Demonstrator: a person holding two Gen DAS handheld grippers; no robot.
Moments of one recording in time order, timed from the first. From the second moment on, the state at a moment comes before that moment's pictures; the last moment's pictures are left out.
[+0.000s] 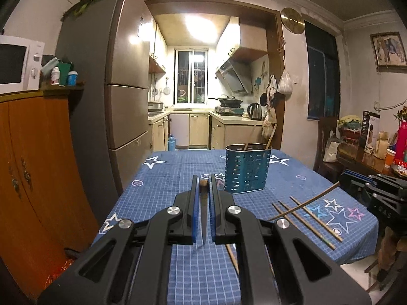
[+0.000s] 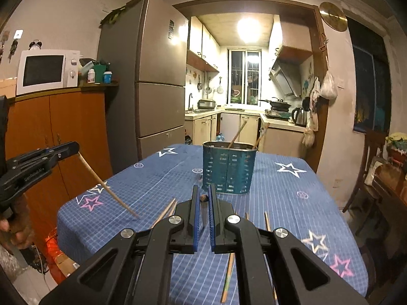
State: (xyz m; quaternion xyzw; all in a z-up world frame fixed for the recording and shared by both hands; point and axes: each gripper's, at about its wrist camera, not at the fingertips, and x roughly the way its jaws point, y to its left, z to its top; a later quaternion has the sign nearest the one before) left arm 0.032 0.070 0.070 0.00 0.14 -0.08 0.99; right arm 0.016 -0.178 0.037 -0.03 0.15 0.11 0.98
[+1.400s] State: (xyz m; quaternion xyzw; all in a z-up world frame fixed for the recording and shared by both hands) left arm 0.151 0.027 0.142 0.02 0.18 -0.11 0.98; right arm 0.121 -0.195 0.138 -0.01 0.21 0.16 0.97
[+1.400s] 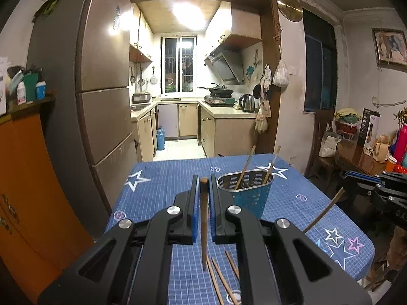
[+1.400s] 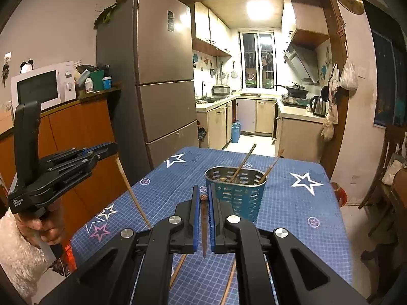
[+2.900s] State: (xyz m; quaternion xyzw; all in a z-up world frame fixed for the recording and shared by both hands) left arm 0.334 -0.032 0.138 -0.03 0.18 -0.07 0.98; right arm 0.333 -0.262 0.146 0.08 0.18 0.03 0.98
